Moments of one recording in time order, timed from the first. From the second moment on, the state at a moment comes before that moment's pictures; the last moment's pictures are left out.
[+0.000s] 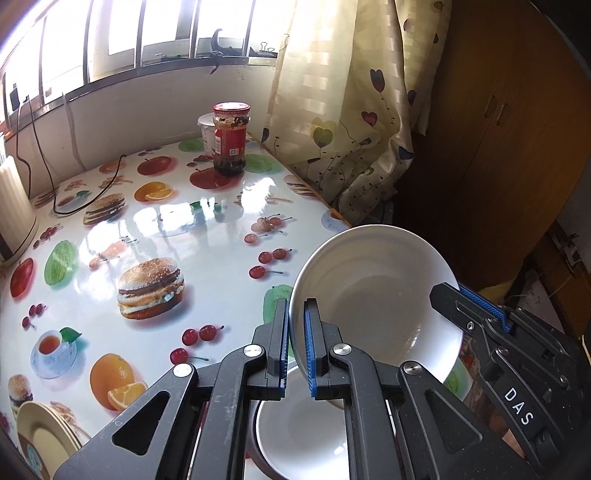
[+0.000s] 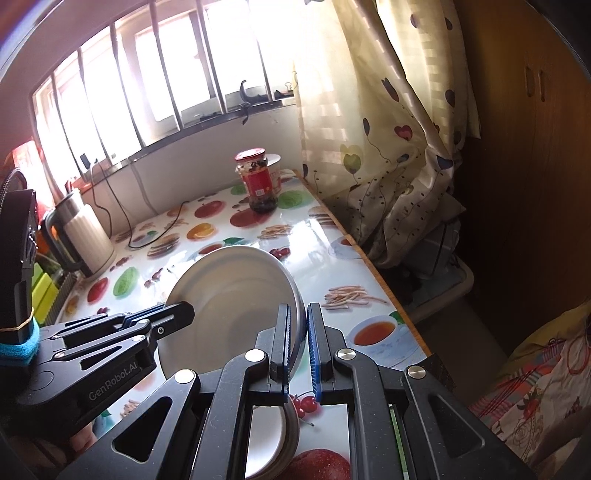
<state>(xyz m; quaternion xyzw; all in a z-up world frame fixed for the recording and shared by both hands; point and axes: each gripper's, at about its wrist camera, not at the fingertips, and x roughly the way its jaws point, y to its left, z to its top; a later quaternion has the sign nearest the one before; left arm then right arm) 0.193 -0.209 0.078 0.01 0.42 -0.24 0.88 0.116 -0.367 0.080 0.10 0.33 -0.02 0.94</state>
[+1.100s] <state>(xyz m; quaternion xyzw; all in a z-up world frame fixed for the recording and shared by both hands) 0.157 -0.177 0.058 -0.01 0.44 -0.22 0.87 0.076 -0.337 0.059 0.11 0.34 -0.01 0.93</state>
